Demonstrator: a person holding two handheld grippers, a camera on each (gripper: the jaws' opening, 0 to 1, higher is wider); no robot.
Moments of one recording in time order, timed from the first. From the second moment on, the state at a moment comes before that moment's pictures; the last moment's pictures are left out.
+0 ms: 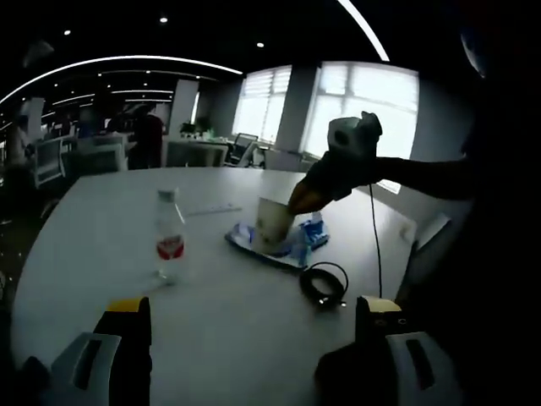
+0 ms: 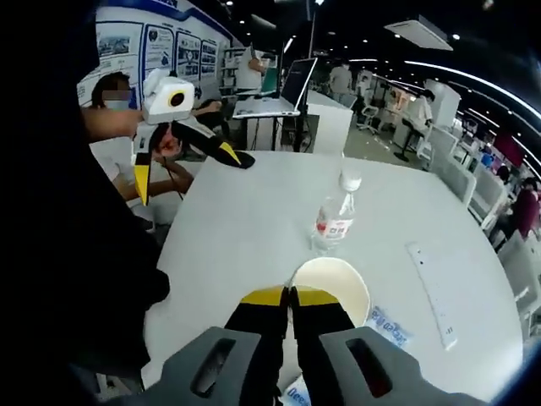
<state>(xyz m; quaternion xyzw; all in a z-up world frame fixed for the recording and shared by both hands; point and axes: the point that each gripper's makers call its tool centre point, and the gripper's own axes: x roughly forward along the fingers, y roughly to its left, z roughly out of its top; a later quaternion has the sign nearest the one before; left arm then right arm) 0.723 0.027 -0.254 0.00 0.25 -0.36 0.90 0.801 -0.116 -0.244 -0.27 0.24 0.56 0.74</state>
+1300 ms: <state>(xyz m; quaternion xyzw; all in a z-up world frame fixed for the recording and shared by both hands) 0.730 0.024 -0.257 0.01 0.27 -0.37 0.89 0.878 -0.051 -0.309 -0.41 0.20 0.53 0.71</state>
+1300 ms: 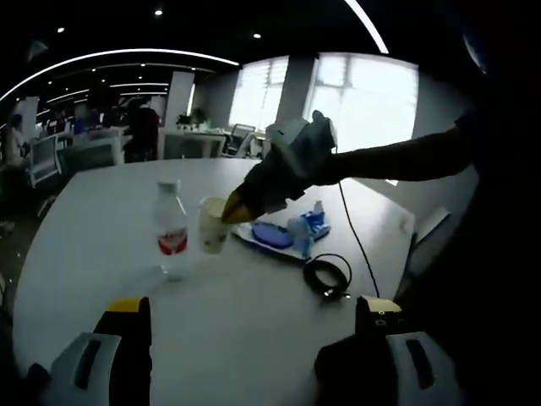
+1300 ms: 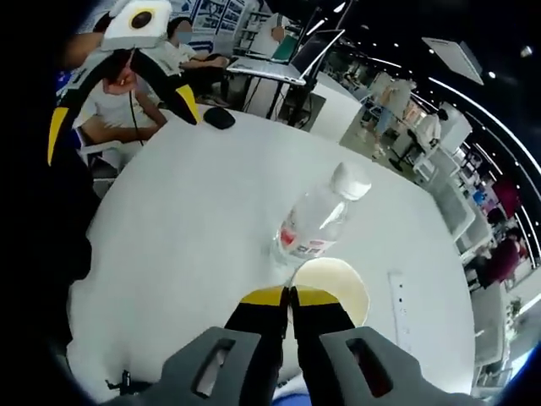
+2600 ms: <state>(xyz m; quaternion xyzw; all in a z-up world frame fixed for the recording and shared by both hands) 0.723 0.031 -0.264 0.00 0.28 -0.35 0.89 0.882 -0.051 -0.349 -0.44 0.21 0.53 0.69</state>
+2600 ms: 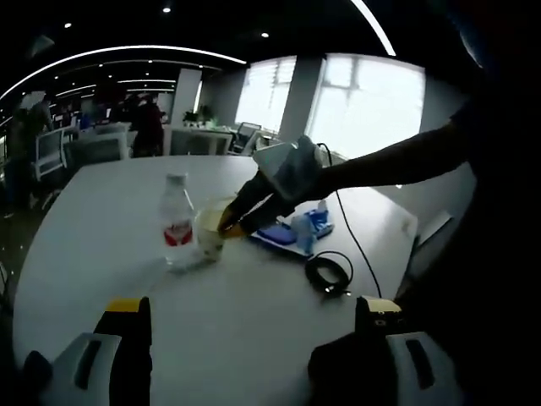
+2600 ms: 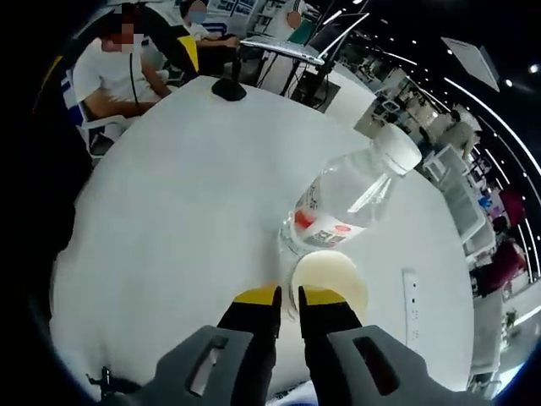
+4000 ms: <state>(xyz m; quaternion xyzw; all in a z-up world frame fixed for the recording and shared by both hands) 0.749 0.006 -0.255 0.00 0.26 -0.37 0.89 0.819 -0.181 -0.257 -0.08 0.24 0.32 0.91</state>
